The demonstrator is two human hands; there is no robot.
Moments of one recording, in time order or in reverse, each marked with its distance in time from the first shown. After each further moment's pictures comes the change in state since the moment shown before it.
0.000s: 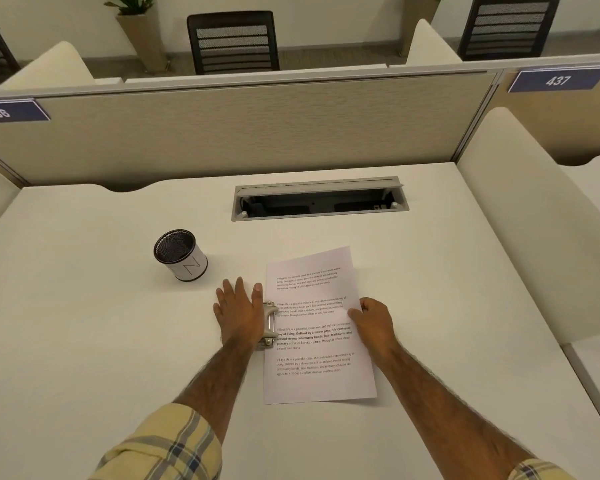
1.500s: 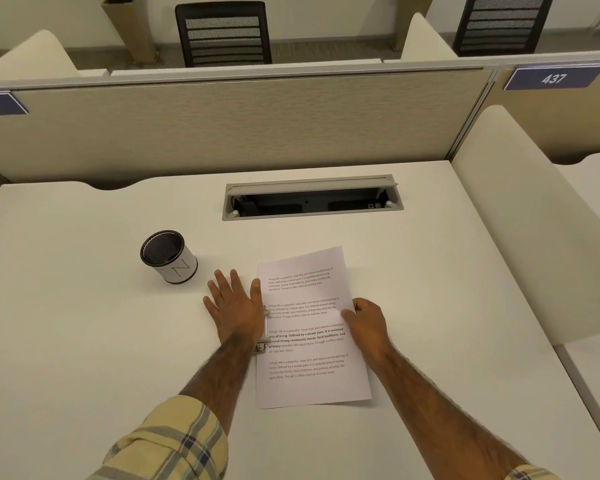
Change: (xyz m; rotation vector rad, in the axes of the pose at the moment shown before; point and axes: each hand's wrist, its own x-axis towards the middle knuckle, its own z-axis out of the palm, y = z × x) left_hand 0.011 0.011 0.015 0.130 0.040 0.001; right_hand 0.002 -0.004 0.001 -0.002 -0.006 -0.004
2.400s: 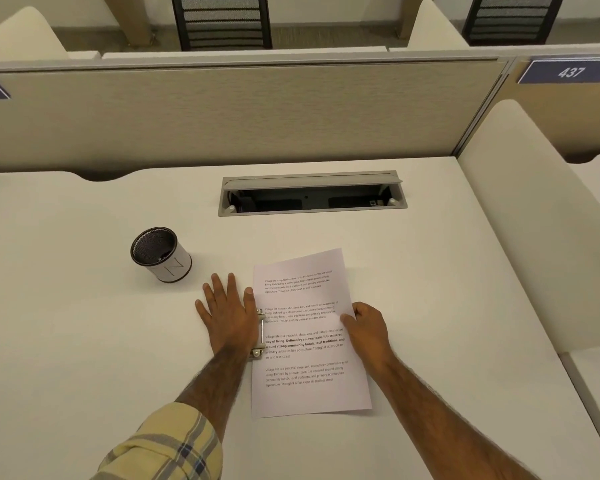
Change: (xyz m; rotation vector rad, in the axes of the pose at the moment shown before) left_hand 0.001 -0.013 0.010 0.027 0.013 0.029; right_hand 0.006 0.006 0.002 -0.027 -0.018 -0.009
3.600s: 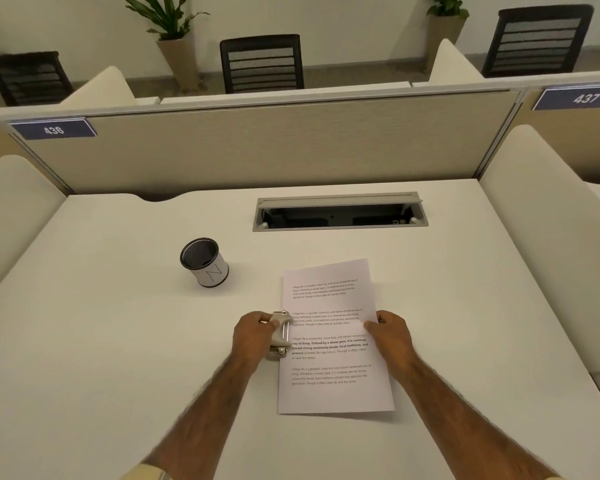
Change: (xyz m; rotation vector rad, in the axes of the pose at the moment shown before) left_hand -0.035 -0.008 -0.051 -0.580 -0.198 -0.212; right_hand -0.009 -0.007 -0.013 0.112 -0.055 0.035
